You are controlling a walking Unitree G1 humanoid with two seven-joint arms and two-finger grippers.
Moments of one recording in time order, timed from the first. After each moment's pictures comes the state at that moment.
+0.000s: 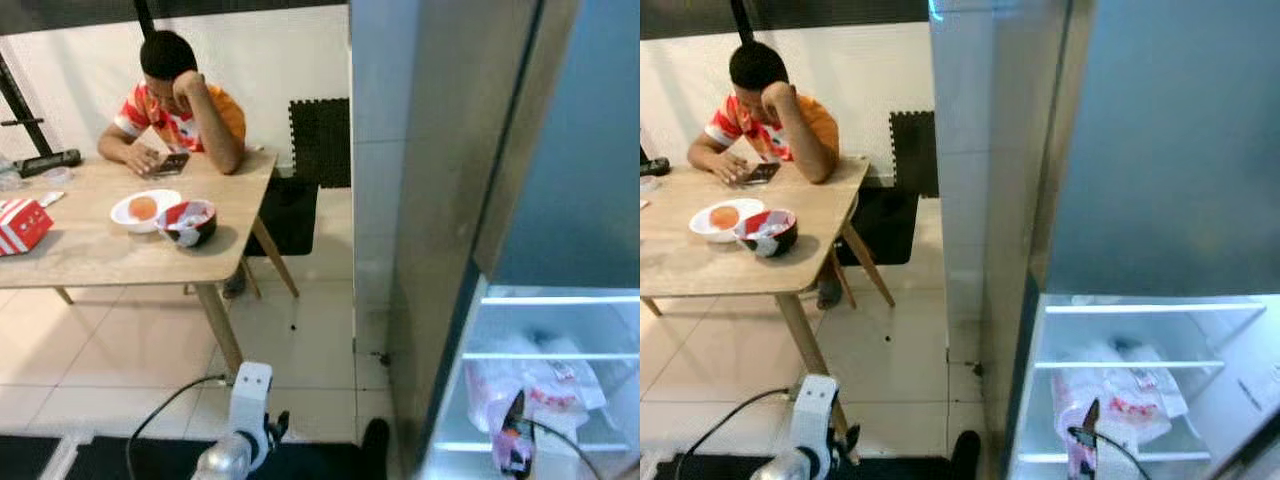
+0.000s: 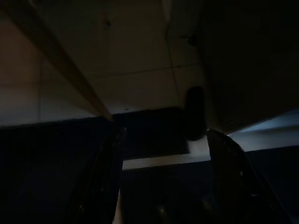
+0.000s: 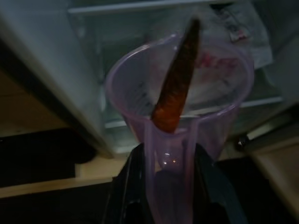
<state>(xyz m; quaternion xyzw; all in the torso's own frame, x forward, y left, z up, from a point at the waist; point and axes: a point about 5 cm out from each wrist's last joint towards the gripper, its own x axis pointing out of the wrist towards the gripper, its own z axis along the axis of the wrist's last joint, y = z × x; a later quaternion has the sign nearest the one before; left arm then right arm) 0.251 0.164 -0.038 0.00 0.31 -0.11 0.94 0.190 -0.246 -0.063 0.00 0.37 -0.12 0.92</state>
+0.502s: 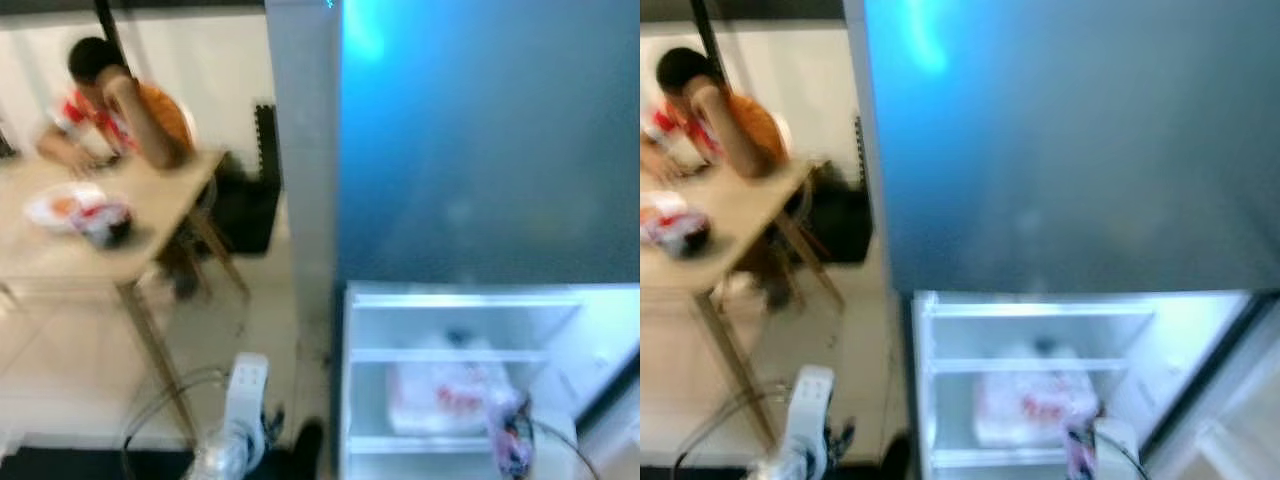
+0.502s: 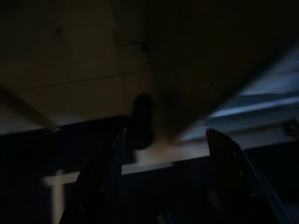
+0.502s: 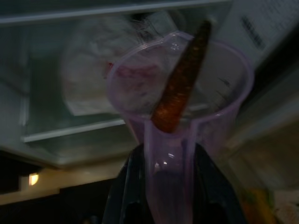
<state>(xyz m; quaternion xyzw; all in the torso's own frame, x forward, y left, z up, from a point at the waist) 0.253 0.163 -0.037 0.00 0.31 -0.10 0.94 0.184 -0.247 -0.066 0.00 0.38 -0.12 0.92</state>
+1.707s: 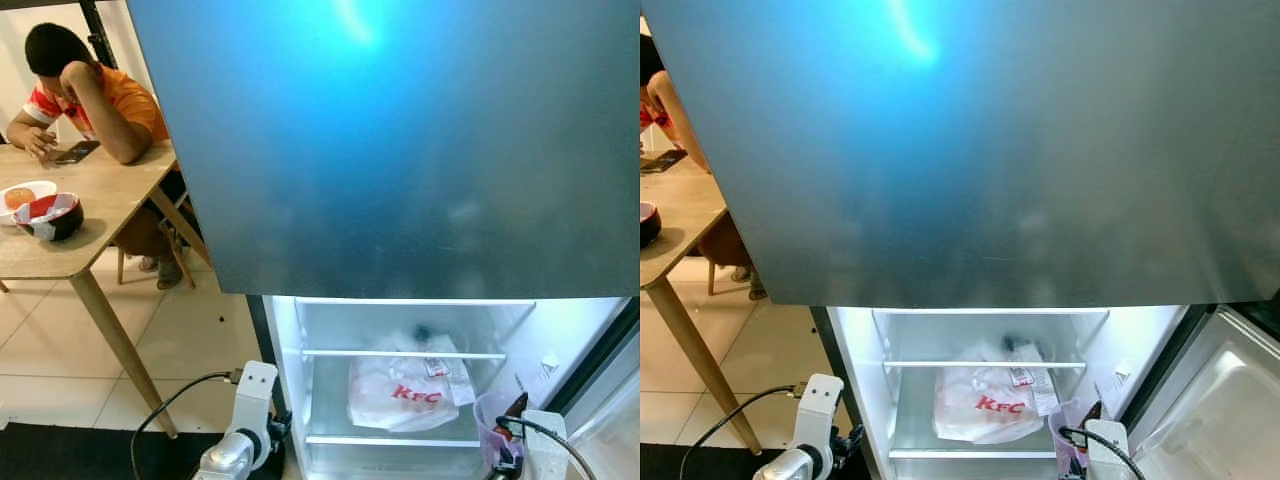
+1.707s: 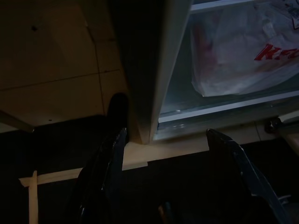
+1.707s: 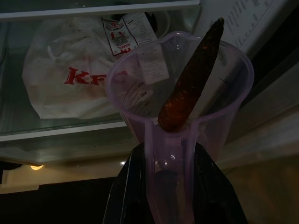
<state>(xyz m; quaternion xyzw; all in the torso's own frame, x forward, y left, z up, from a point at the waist) 0.256 0.158 -0.035 0.01 0.31 -0.12 0.94 0.194 -0.241 -0.062 0.00 0.37 -0.11 0.92</state>
